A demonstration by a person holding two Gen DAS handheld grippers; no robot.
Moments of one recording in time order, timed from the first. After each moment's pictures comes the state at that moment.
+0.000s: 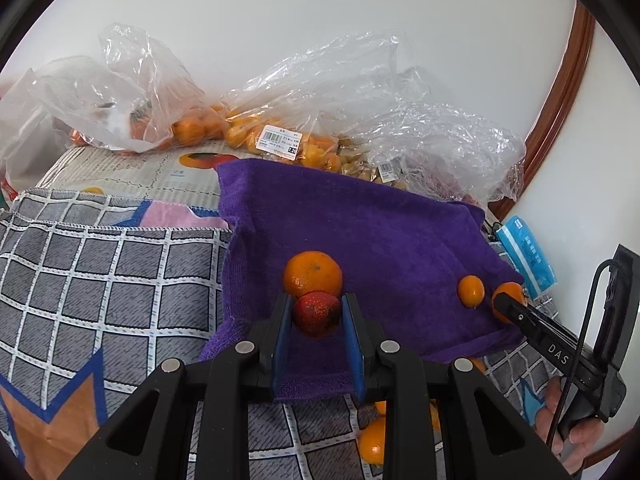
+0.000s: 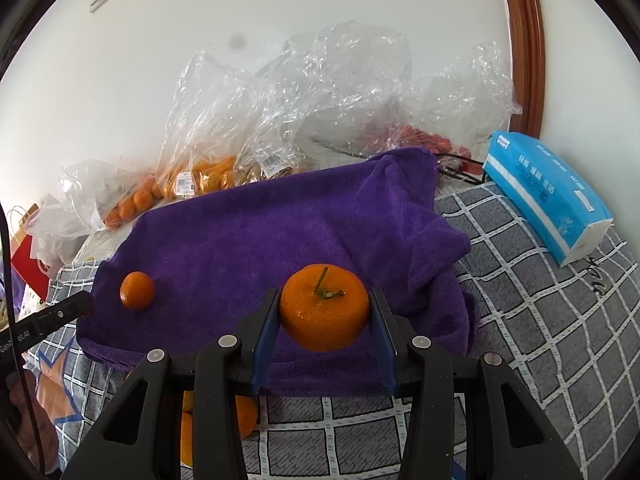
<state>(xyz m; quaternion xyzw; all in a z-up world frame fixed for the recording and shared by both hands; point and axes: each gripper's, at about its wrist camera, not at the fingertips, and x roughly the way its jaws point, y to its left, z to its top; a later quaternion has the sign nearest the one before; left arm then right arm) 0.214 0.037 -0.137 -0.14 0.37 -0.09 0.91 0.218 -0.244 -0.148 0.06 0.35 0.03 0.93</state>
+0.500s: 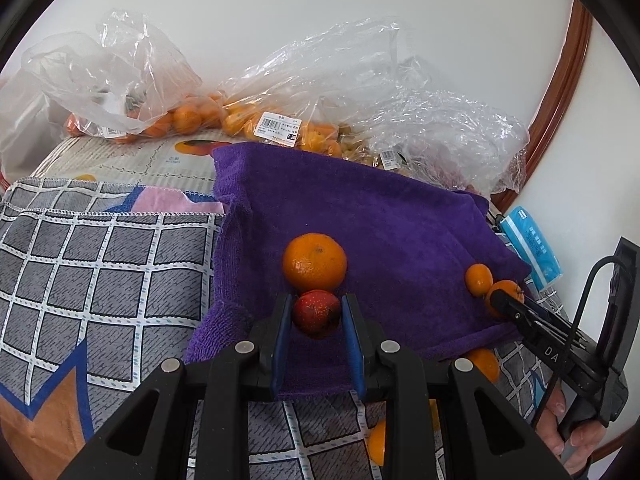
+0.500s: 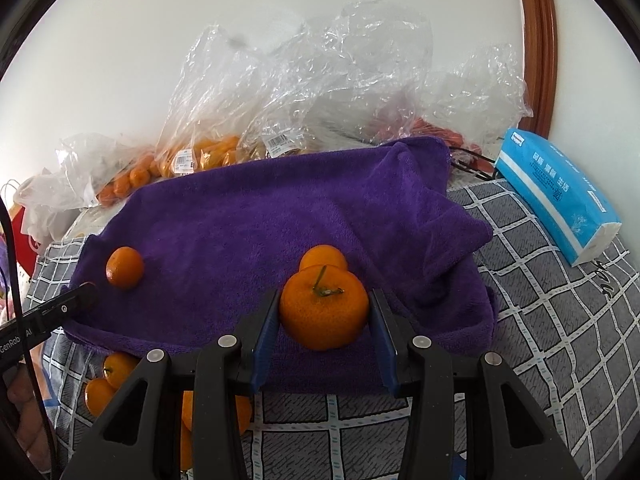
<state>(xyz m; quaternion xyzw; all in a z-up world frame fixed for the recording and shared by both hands) 0.217 0.035 -0.150 -0.14 0.38 -0.10 0.91 0.217 -0.231 -0.164 0.02 0.35 0.03 0.94</state>
